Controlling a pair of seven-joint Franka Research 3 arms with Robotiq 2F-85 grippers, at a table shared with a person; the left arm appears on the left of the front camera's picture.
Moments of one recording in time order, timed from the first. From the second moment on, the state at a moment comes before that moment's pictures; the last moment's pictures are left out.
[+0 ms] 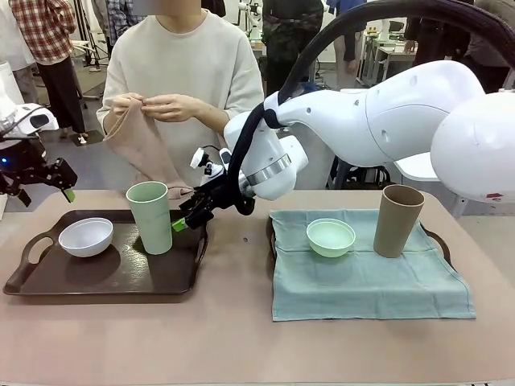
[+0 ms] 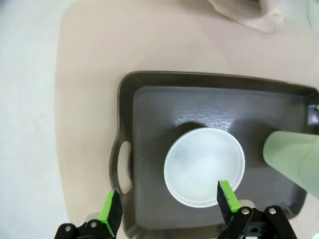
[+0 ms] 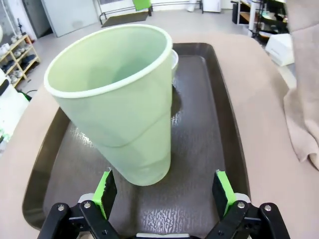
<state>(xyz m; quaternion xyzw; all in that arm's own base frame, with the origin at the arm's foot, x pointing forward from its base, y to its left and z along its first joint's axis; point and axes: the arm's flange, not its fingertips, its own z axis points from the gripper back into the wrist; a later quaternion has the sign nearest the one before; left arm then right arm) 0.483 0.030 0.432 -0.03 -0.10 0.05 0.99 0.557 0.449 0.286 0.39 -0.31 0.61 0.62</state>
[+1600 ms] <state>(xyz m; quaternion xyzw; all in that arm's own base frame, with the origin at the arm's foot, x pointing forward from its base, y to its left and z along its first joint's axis) 0.520 0.025 0.353 -0.03 -0.09 0.10 0.99 0.560 0.506 0.239 0.44 -0.30 0.62 0.57</state>
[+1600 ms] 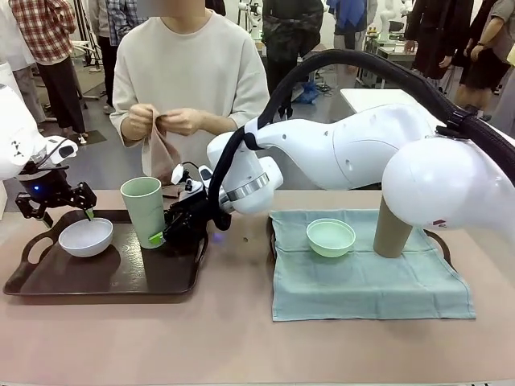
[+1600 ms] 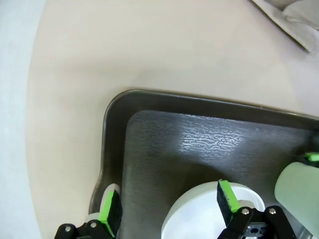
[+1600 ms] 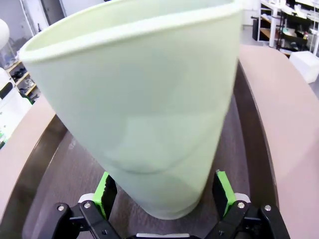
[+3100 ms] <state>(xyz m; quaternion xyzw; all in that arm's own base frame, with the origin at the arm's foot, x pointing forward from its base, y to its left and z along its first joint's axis) 0.489 0.003 0.371 -0.01 -0.08 0.02 1.00 0.564 0.532 0.260 0.44 -0.32 0.64 0.54</state>
